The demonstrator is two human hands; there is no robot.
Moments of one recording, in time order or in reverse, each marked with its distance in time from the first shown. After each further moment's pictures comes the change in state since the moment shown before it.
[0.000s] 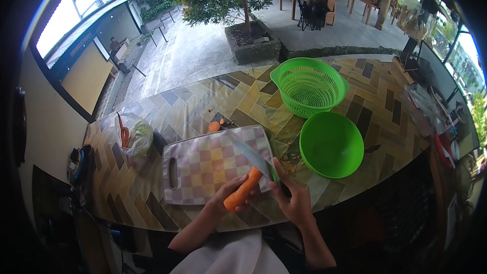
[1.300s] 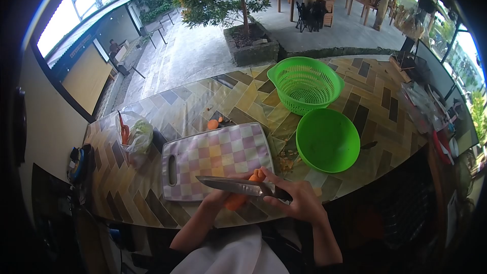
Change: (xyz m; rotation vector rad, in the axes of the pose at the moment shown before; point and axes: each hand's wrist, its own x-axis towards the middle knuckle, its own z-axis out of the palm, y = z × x) left_hand -0.009 0.003 0.002 0.441 0.001 0.111; right_hand 0.004 -0.022 -0.042 -0.064 -0.458 0.094
